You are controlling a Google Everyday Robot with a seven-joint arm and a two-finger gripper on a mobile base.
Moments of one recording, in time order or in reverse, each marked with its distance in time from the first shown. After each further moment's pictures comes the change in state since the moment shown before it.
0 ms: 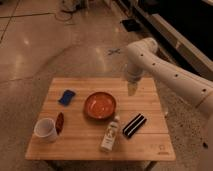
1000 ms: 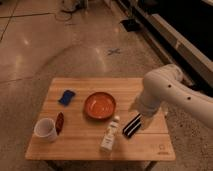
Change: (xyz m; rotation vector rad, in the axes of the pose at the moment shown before) arm 0.071 0.191 -0.027 -0.083 -0.068 0.036
